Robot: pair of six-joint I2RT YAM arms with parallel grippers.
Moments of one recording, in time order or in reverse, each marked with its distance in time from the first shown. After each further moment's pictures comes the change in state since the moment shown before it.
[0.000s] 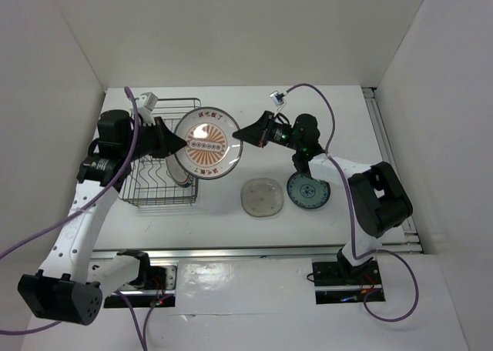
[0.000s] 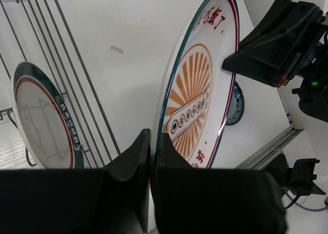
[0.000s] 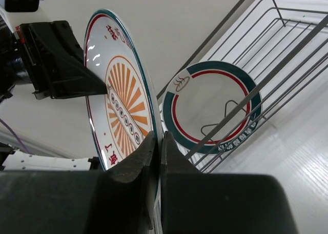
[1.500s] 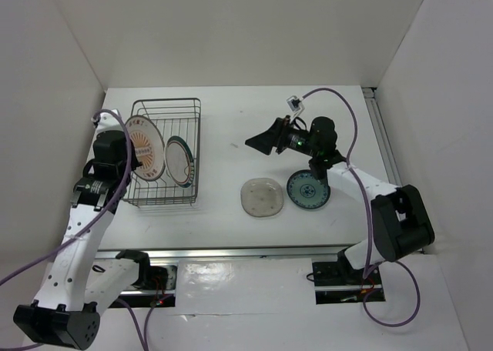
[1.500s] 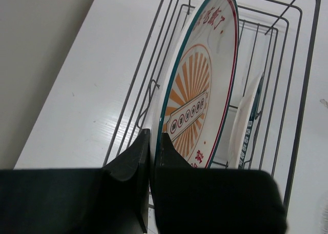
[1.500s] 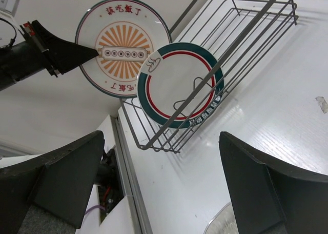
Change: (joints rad) left arm -0.003 -0.181 -0.116 -0.117 -0.918 0.114; right arm -0.086 -0.218 -0.114 -0.264 0.014 -0.191
